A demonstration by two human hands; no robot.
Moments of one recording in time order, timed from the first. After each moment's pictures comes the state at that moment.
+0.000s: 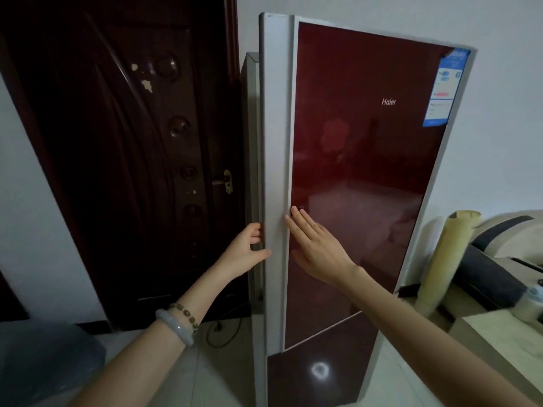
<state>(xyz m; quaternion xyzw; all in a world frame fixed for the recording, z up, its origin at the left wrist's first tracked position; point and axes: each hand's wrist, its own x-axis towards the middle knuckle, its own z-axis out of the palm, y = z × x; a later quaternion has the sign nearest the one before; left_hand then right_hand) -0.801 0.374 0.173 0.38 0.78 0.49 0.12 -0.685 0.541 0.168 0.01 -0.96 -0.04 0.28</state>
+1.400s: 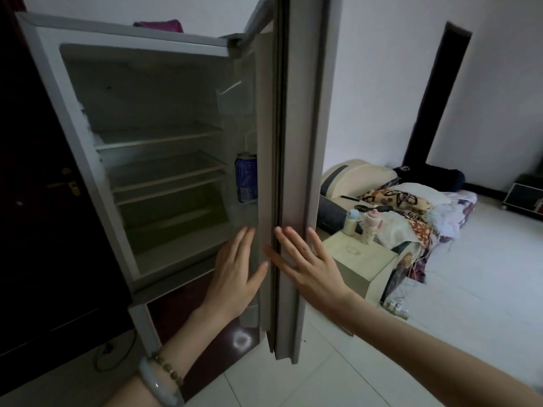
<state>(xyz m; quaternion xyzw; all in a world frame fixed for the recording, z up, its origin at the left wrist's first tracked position) -0.528 0.441 0.129 0.63 0.68 0.39 -0.03 -0.365 0.547 0.122 -0.16 -0.86 -0.40 0.26</state>
